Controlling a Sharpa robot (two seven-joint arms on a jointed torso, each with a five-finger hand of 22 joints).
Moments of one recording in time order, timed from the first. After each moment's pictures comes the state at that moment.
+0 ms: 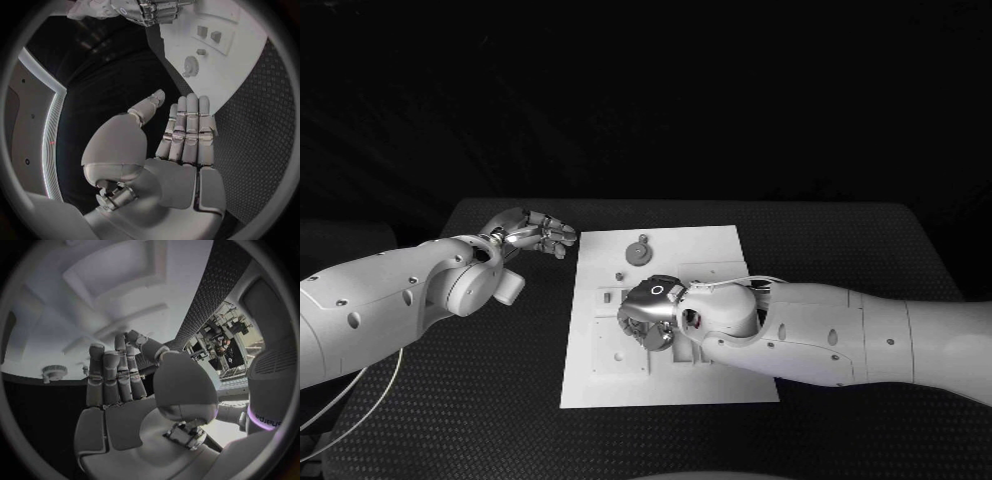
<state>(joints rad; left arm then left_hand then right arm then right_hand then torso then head) 1.24 -0.76 -0.10 1.22 -0.39 -0.19 0.12 1.09 -0.09 0.54 -0.28 0.06 0.89 0.16 0.29 0.52 1.17 0.12 0.07 0.39 0.99 0.06 0.57 0.65 0.03 0.93 -0.04 0.25 1.16 1.18 -0.55 -0.24 1.46 -1.84 -0.18 -0.10 1.16 -0.08 0.66 -0.29 0.09 1.00 0.13 0.33 0.53 1.21 0.09 0.13 0.23 1.08 -0.02 1.28 0.74 0.24 1.01 0.05 0.88 1.31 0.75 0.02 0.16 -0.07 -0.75</state>
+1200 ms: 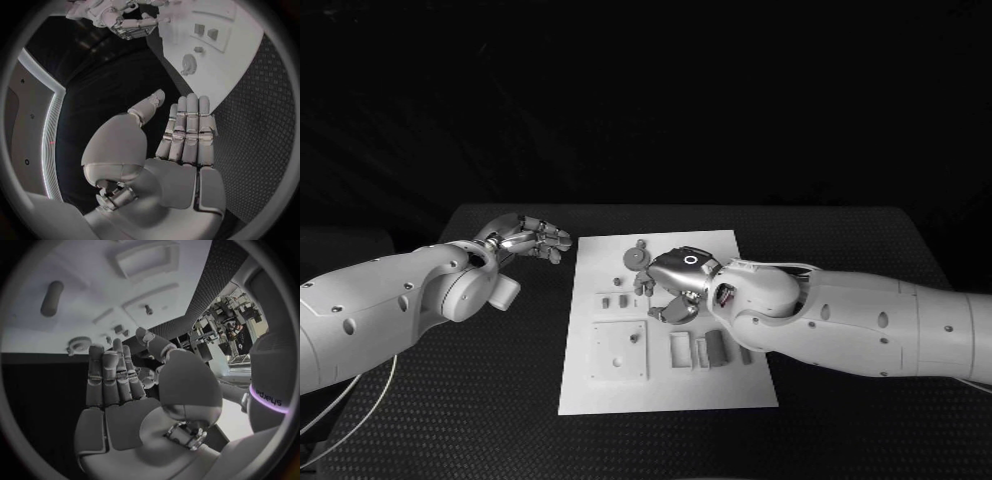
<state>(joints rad) 1.24 -0.76 -0.10 1.20 -0.39 -0.18 0.12 1.09 -0.09 0.54 -0.28 0.06 0.89 0.16 0.29 0.52 1.17 0.12 0.07 0.39 0.99 0.06 0.57 0.66 0.03 0.93 -0.04 0.25 1.16 1.23 -0.70 -0.20 1.56 -1.72 -0.34 -0.11 1.13 -0.21 0.67 -0.23 0.09 0.86 0.18 0.28 0.47 1.15 0.11 0.11 0.22 1.05 0.01 1.31 0.75 0.25 0.99 0.06 0.89 1.31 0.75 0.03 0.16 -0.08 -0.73</state>
